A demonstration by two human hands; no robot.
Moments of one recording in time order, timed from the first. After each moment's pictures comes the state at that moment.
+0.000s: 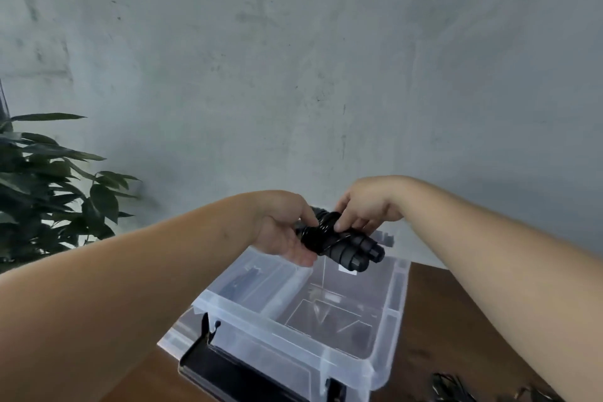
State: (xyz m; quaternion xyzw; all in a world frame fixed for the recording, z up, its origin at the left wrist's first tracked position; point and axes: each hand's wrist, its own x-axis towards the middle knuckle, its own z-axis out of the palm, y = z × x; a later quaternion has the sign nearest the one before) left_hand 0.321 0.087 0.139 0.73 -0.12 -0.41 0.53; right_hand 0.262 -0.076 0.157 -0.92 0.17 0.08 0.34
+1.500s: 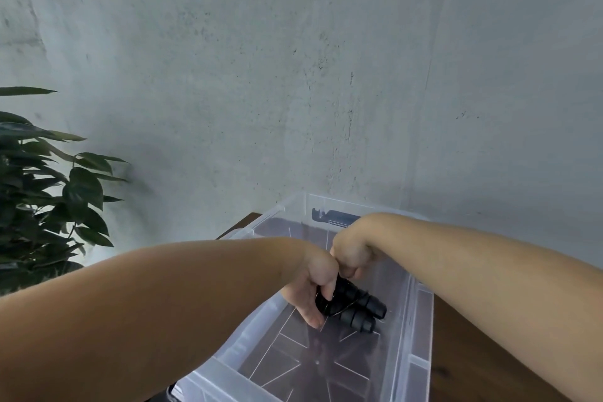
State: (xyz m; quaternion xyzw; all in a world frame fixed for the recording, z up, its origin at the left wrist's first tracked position) left_hand 0.364 0.007 0.031 0.81 -0.12 -0.50 0.30; right_hand 0.337 -0.100 0.055 -0.93 0.15 0.28 0.17
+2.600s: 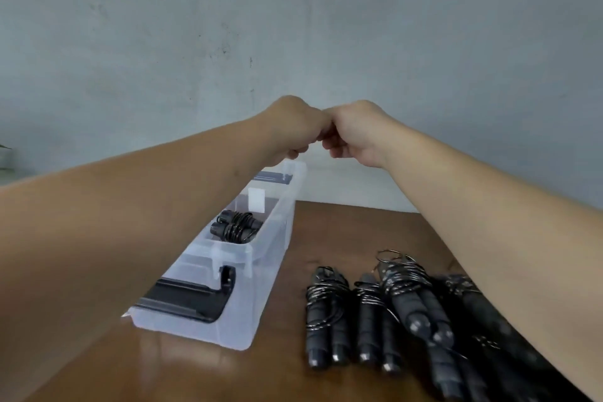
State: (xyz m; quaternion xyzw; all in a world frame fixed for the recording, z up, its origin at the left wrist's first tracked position) left_hand 0.177 0.020 0.179 0.77 -0.41 -0.12 0.47; right_hand 0.102 -0.075 0.175 -0.78 0.23 -0.27 0.51
